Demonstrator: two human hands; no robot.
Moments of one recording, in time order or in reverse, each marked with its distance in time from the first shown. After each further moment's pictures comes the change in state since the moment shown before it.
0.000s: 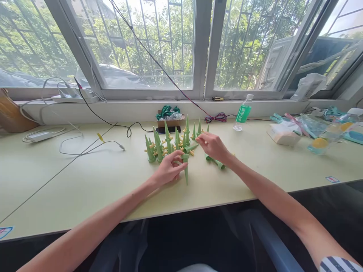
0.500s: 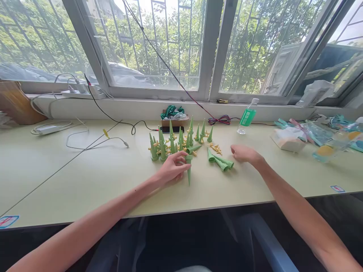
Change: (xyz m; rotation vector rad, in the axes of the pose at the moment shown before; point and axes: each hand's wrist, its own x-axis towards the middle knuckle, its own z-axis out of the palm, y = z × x) left_hand 0.000 0.003 0.001 -0.075 -0.037 -0.076; right_hand -0.028 0.065 -0.059 -0.510 -0.777 0.642
